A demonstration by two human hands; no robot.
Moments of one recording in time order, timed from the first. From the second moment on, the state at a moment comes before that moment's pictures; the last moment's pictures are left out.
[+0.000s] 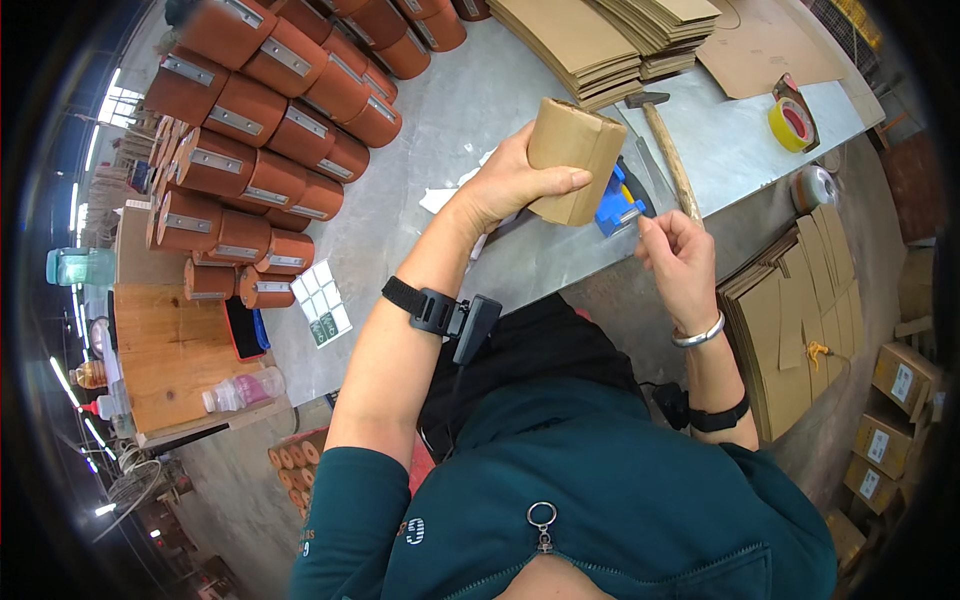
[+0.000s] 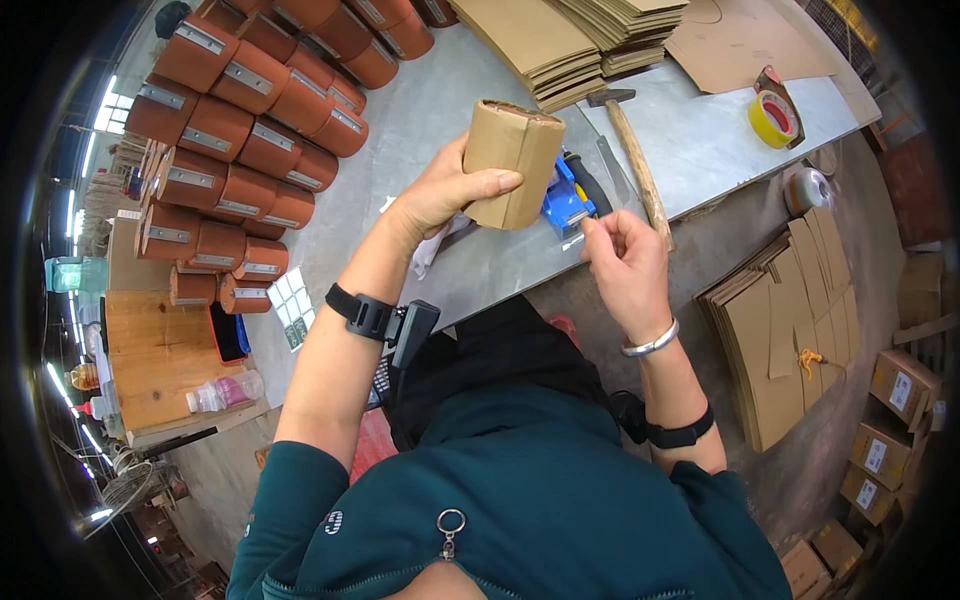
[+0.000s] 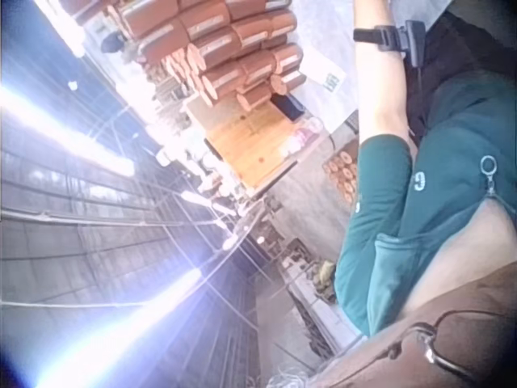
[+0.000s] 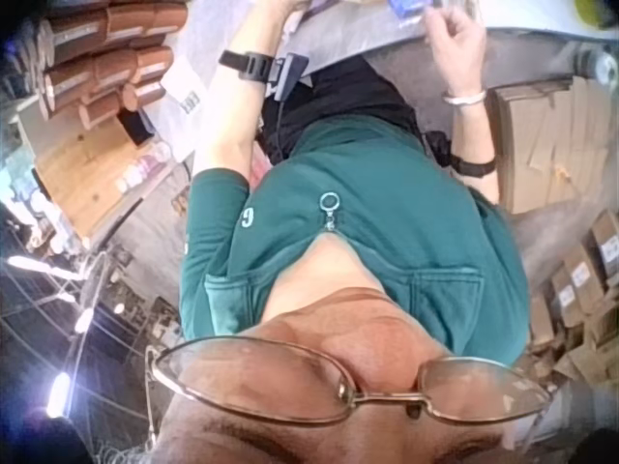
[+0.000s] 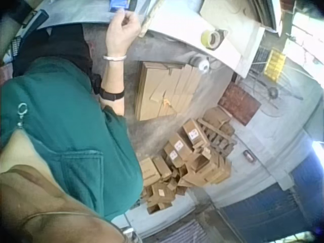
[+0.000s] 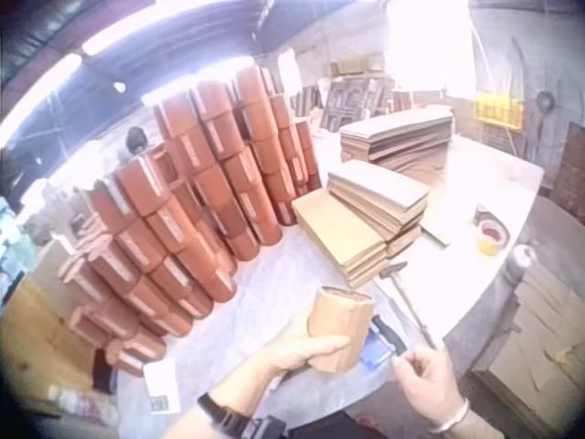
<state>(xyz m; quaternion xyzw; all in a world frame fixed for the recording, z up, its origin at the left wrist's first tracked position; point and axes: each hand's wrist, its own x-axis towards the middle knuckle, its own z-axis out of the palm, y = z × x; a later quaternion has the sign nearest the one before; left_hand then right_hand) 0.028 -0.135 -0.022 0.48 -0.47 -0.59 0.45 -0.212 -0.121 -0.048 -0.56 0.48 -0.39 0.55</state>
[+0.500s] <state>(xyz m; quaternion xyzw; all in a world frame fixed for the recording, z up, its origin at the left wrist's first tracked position) 0.026 -0.125 -0.024 0.46 -0.47 -0.59 0.47 -0.212 -0.117 -0.065 -0.74 0.48 -0.35 0.32</state>
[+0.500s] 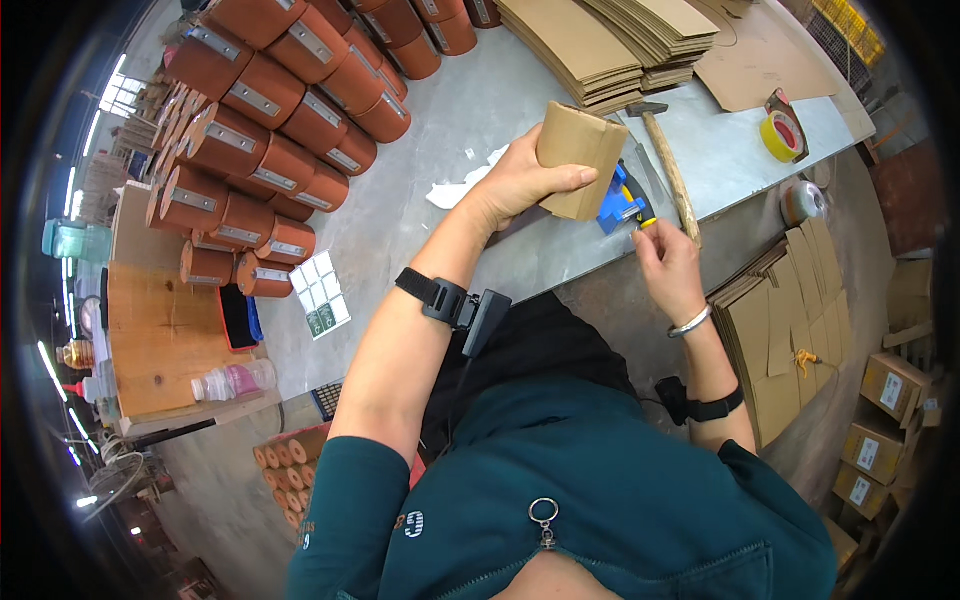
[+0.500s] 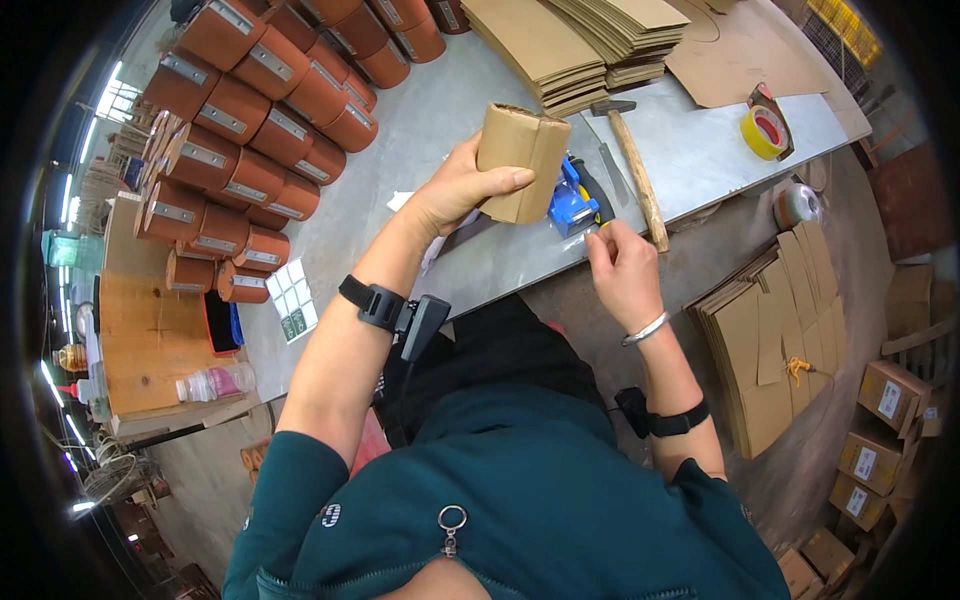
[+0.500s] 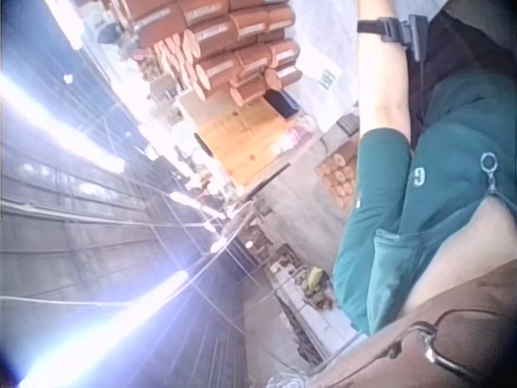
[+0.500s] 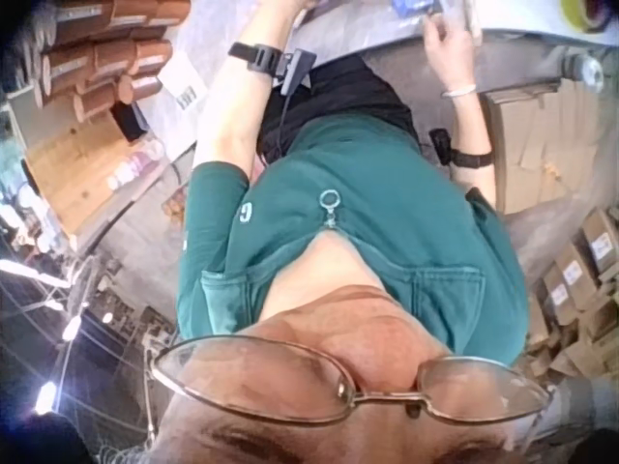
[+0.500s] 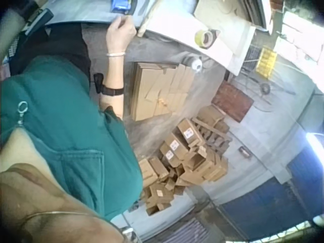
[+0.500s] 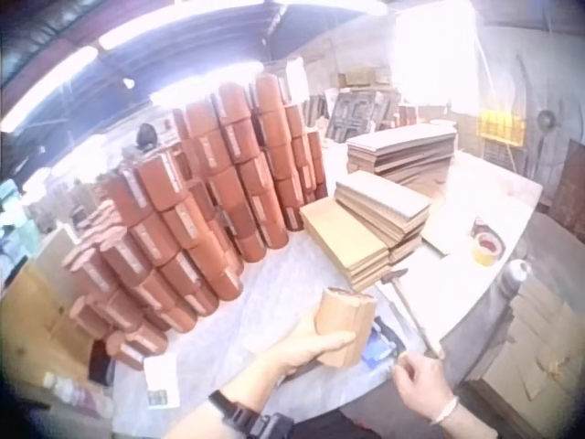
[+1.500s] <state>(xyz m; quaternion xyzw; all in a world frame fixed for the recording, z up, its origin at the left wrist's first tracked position) 0.038 -0.057 -0.019 0.48 -0.45 -0.55 0.51 -0.150 -0.119 0.006 -0.82 0.37 -0.32 0.31</state>
